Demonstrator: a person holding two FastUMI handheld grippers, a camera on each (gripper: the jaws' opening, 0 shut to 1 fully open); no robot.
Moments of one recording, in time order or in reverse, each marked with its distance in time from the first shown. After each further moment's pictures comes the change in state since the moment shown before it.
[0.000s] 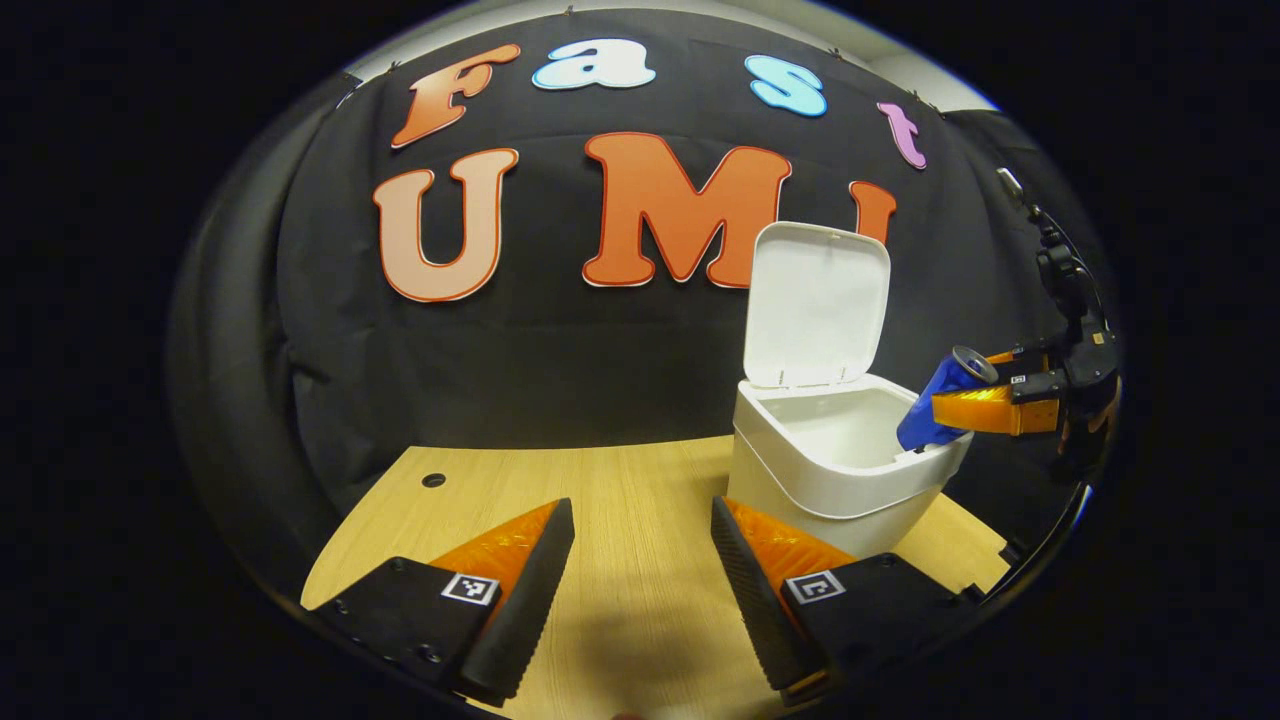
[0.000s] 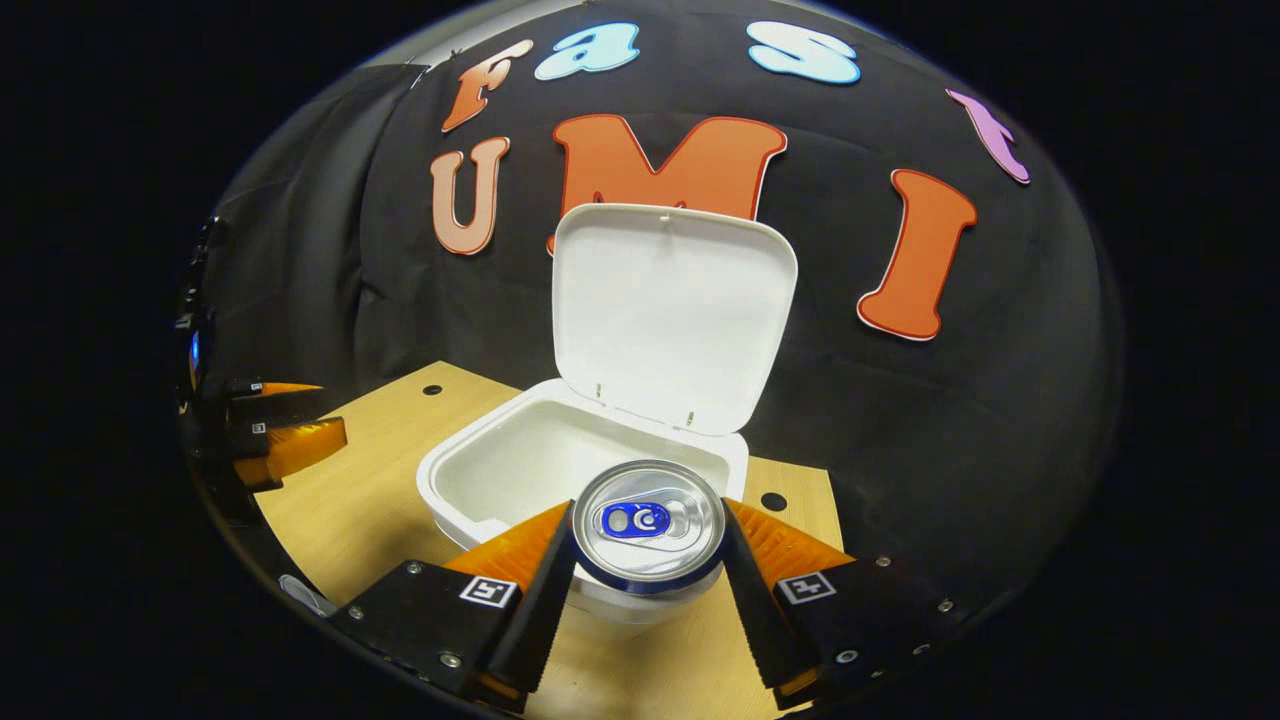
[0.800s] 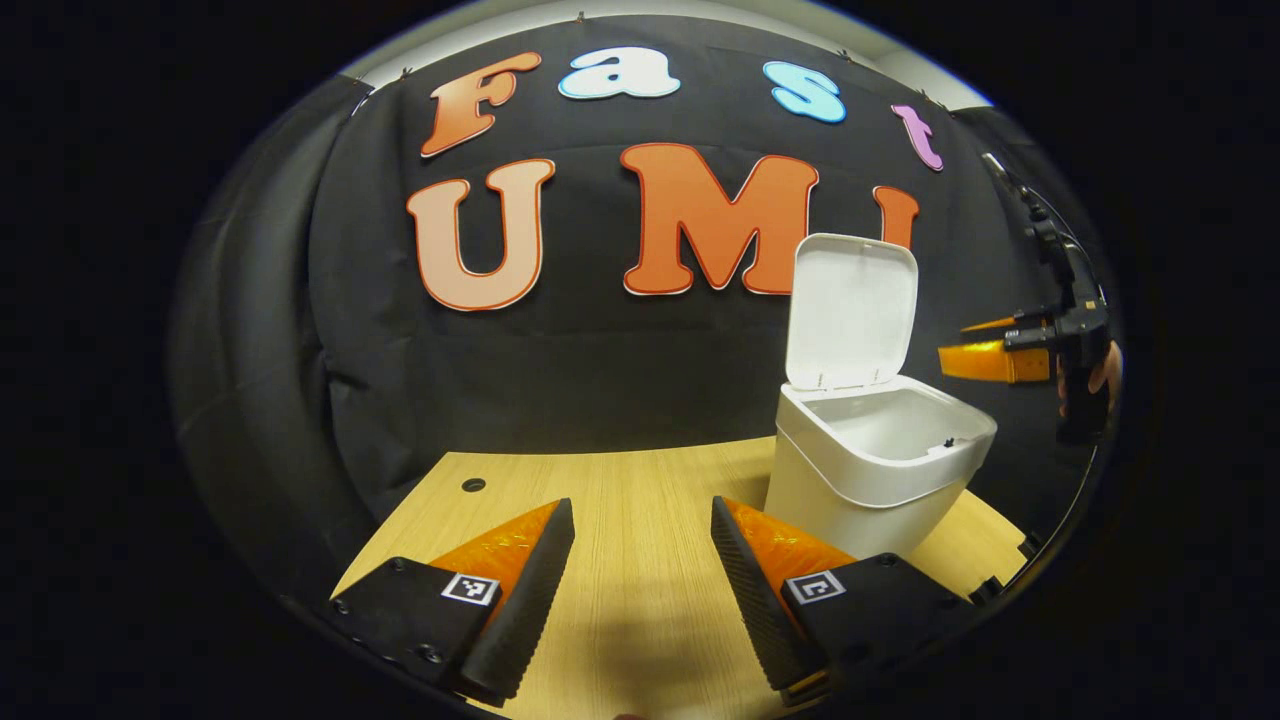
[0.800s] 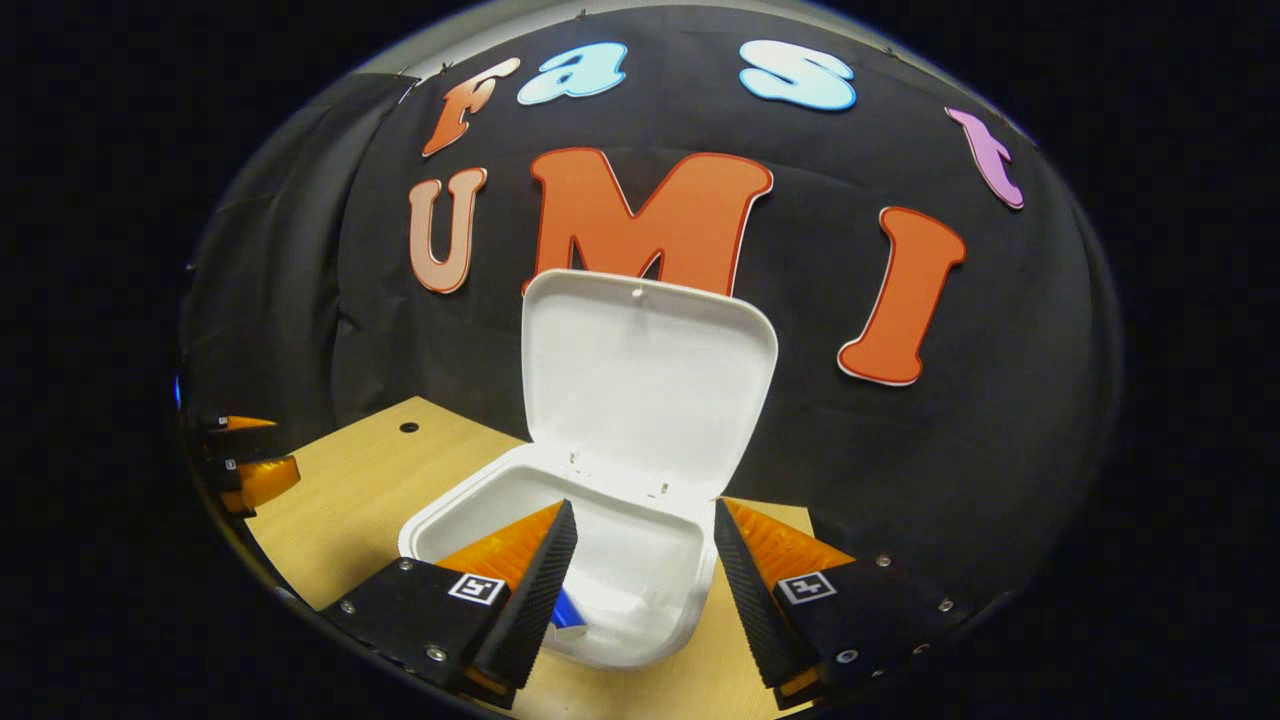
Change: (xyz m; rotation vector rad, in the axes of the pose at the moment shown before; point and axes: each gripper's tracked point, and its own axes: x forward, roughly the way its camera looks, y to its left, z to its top) left arm -0.020 0.045 0.003 0.007 -0.019 0.079; right arm 0.009 -0.018 0.072 -0.008 -0.125 -0.068
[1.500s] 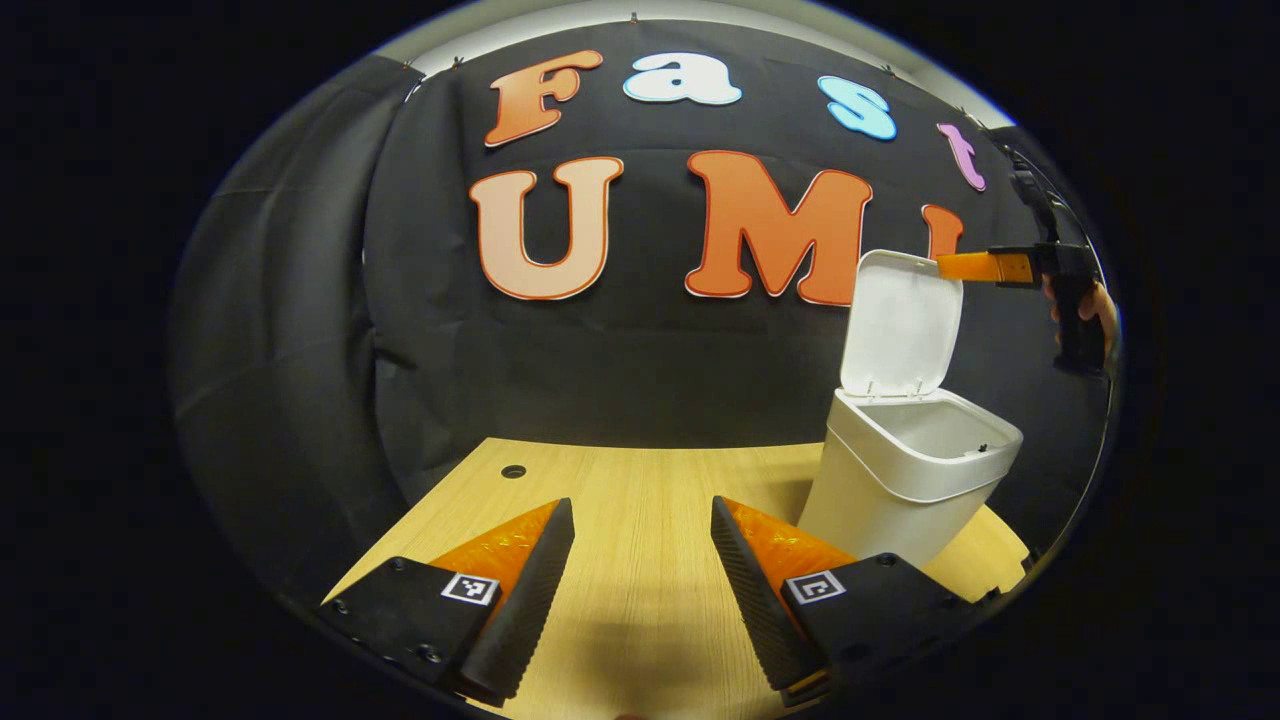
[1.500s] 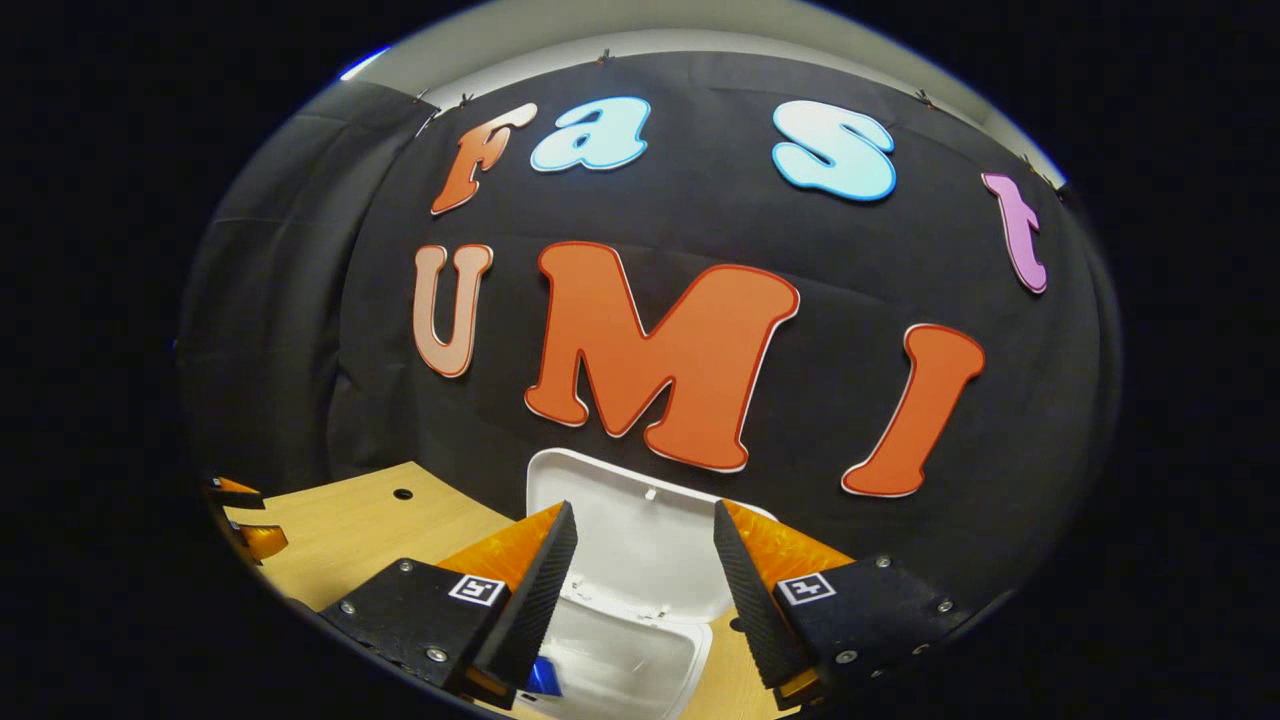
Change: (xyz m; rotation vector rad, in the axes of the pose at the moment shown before) left arm -0.017 0.048 -0.012 -0.073 -0.011 0.107; right arm 0.024 0.009 0.119 -0.060 -0.214 0.006
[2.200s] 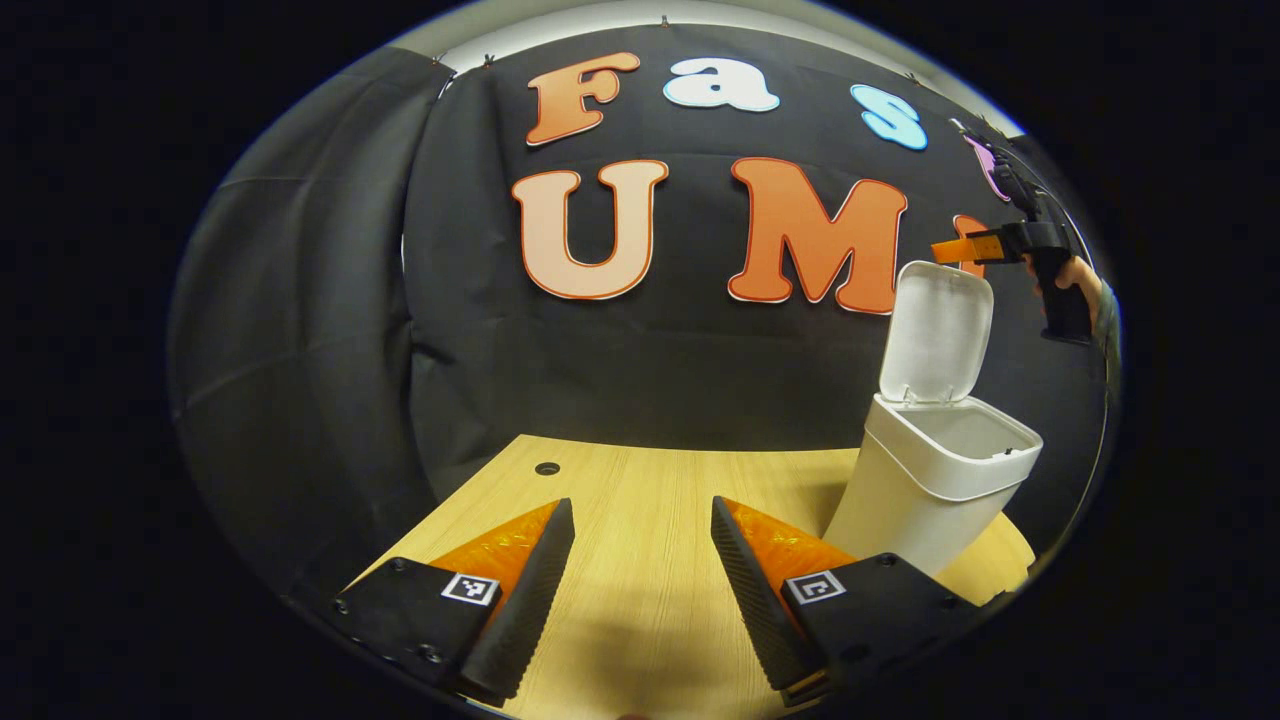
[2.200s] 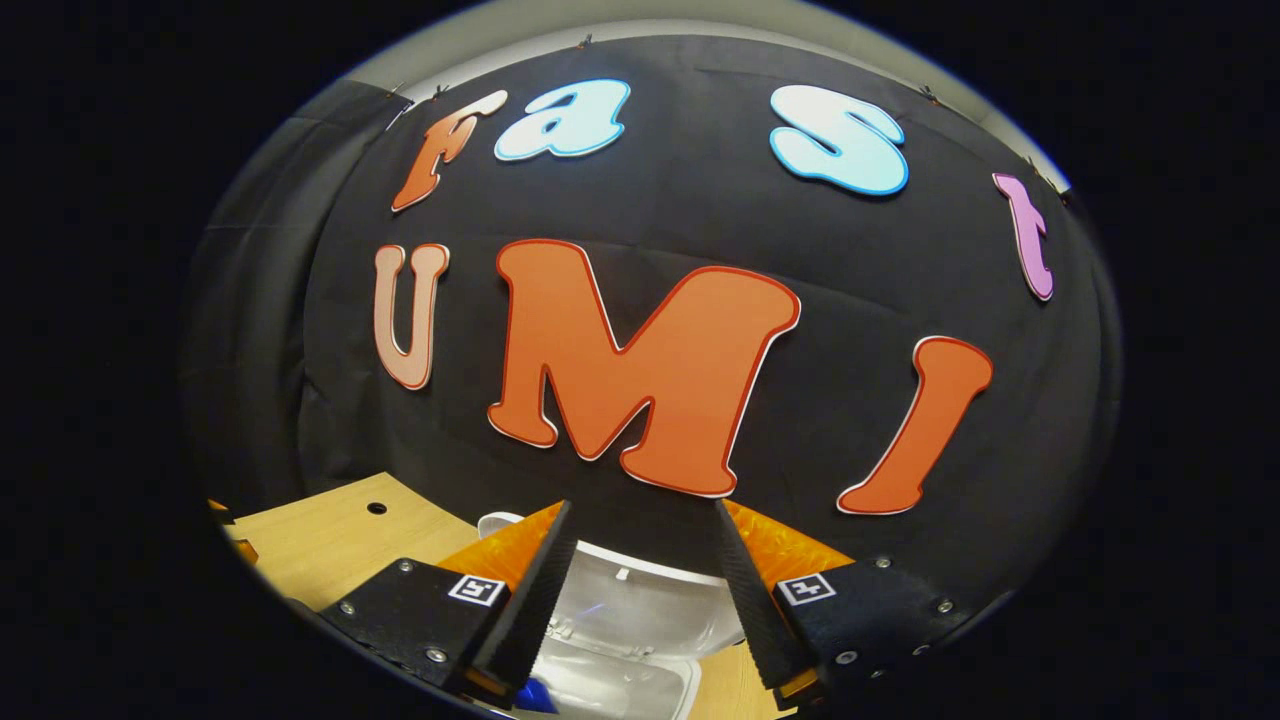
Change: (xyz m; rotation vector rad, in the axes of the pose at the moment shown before) left arm -0.007 0.035 -0.003 -0.028 -0.008 0.058; right arm 0.051 -0.014 0.014 0.028 0.045 -0.069
